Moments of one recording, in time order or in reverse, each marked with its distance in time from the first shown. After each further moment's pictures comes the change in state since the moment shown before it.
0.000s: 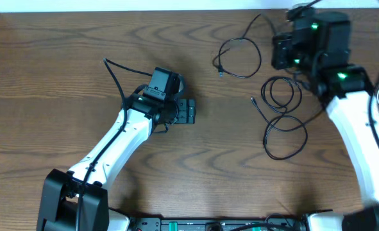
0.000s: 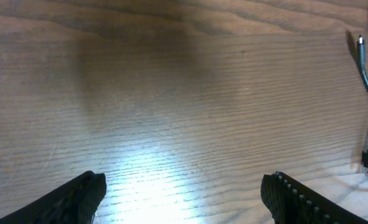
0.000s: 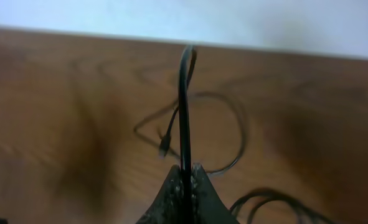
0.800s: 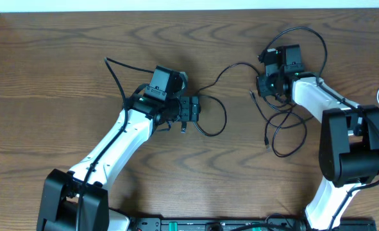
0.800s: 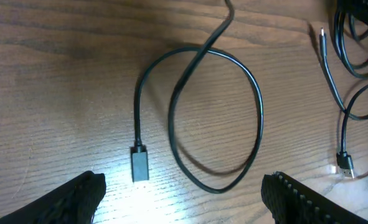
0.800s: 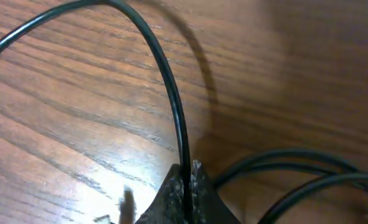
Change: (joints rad) left arm -0.009 0.000 0.000 0.066 0.051 0.000; right arm -0.031 0.440 -0.167 0.199 0.064 -0.168
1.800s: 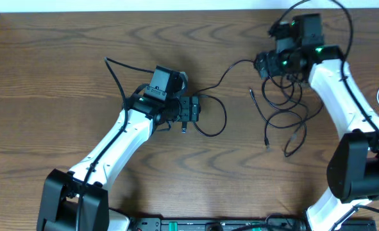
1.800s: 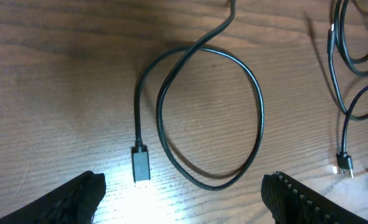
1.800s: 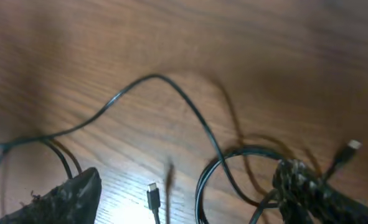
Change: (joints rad) left arm 0.000 0.000 0.000 0.000 0.000 0.000; right arm -0.013 -0.124 0.254 -0.320 -0.051 -0.045
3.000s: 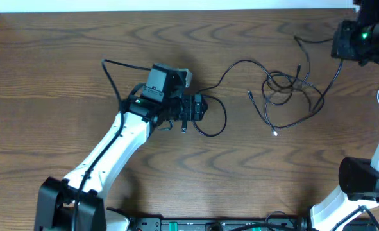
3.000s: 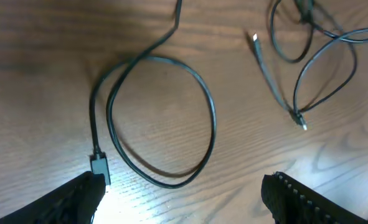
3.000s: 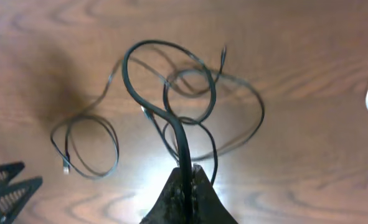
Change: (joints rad) left arm 0.002 -0.032 0.000 0.035 0.131 0.000; right arm -0.214 -0.001 0.892 -1.045 0.052 0.194
